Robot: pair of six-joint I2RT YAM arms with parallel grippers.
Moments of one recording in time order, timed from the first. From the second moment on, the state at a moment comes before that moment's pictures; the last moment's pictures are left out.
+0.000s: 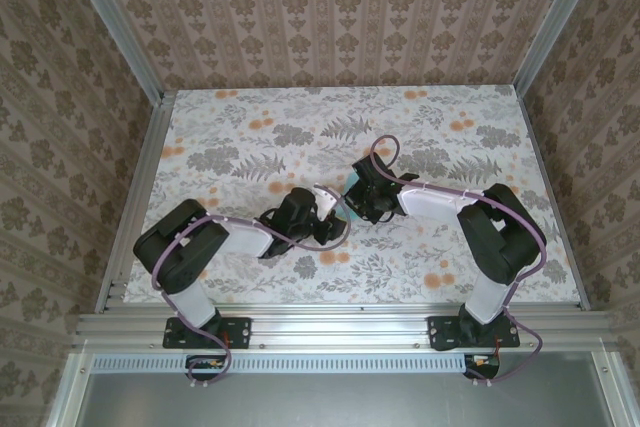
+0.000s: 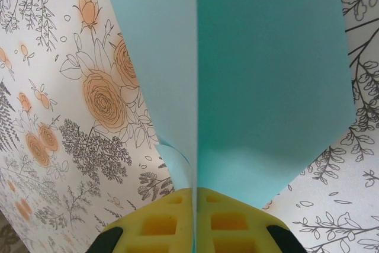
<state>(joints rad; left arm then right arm) -0.84 1.70 0.60 0.49 0.17 -0.09 0.59 1.74 1.00 -0.28 -0.11 1.34</state>
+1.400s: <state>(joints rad) -0.72 1.78 0.69 0.46 0.42 -0.24 0.43 1.54 0.84 -0.15 -0.29 0.78</state>
